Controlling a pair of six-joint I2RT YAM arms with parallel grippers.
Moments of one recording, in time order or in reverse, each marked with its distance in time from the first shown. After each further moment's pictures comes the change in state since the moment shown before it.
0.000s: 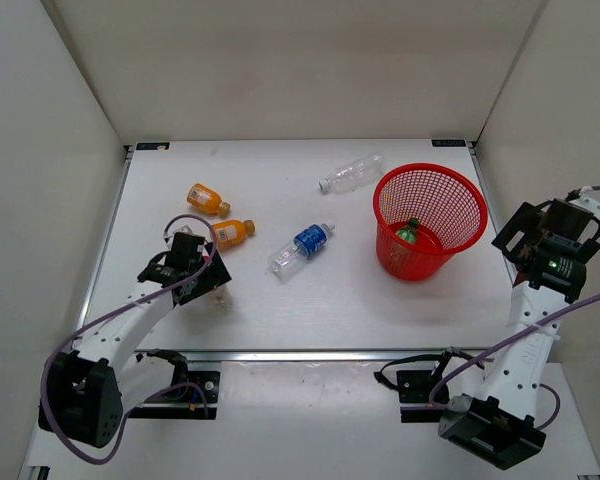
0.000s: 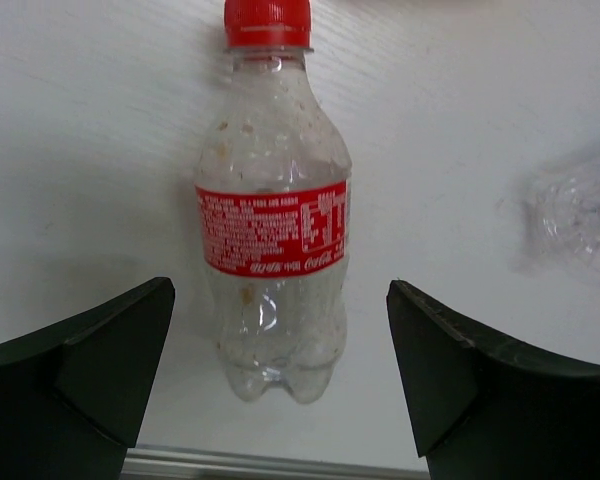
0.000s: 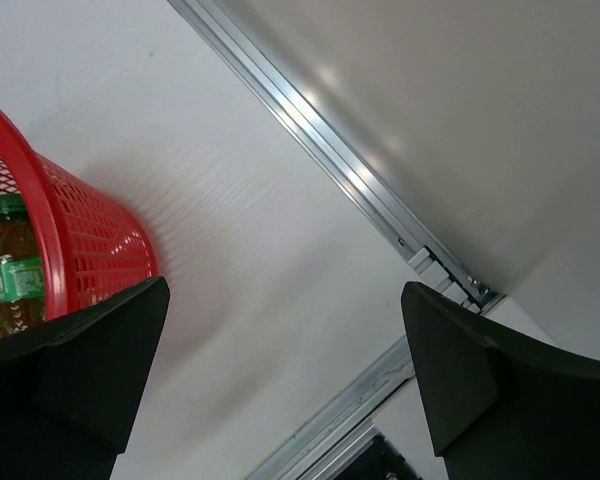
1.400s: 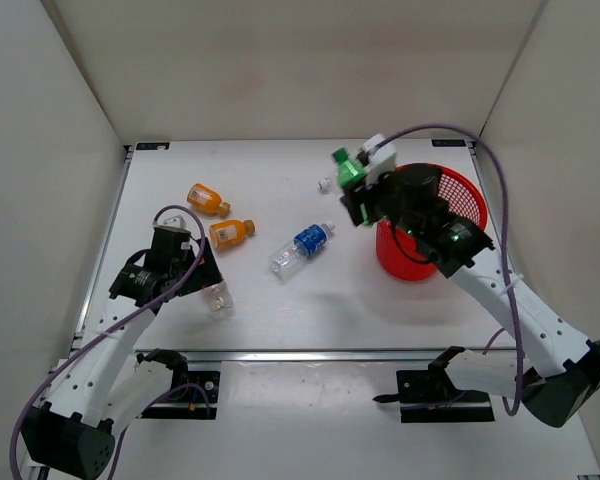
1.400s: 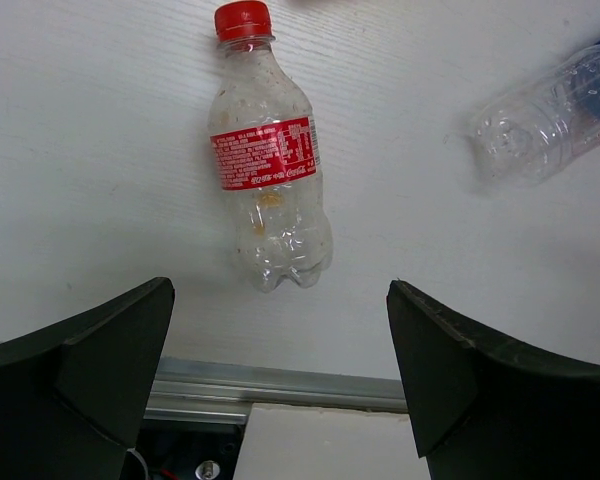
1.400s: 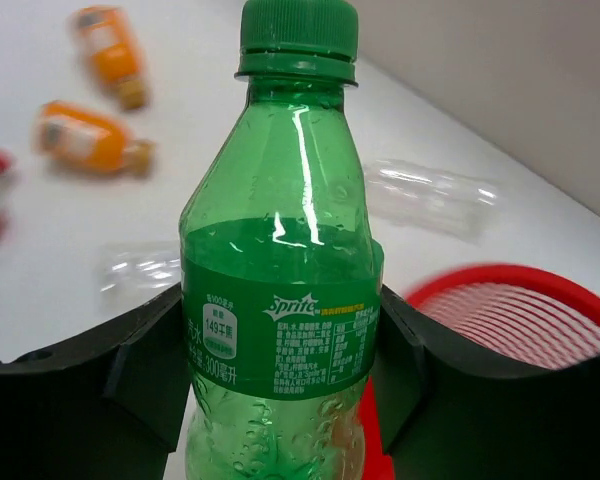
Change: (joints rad) left arm -0.020 -0.169 0.212 -0.304 -0.009 0.126; right arm 1.169 0.239 0.085 0.482 -0.151 -0.291
